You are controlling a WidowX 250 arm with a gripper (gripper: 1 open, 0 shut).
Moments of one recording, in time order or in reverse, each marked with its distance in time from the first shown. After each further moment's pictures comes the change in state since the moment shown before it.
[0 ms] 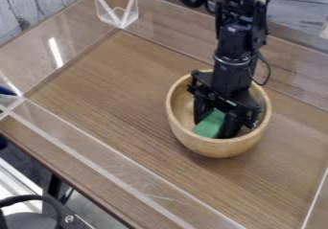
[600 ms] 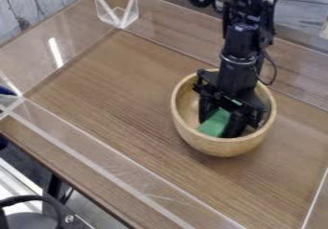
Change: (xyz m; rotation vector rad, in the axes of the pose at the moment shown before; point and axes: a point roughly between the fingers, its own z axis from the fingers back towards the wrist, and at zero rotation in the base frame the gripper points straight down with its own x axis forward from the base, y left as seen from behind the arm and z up) arm 0.003 -0.006 -0.002 0.002 0.016 -0.019
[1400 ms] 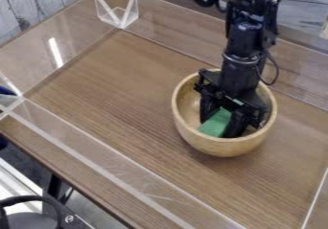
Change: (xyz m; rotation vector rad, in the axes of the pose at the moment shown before) arm 0.001 -0.002 0.000 -0.004 0.023 -0.007
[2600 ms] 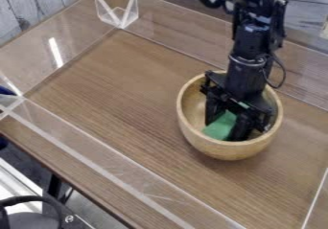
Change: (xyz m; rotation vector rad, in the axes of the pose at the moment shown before) arm -0.004 -0.009 0.001 -0.013 0.029 -0.046
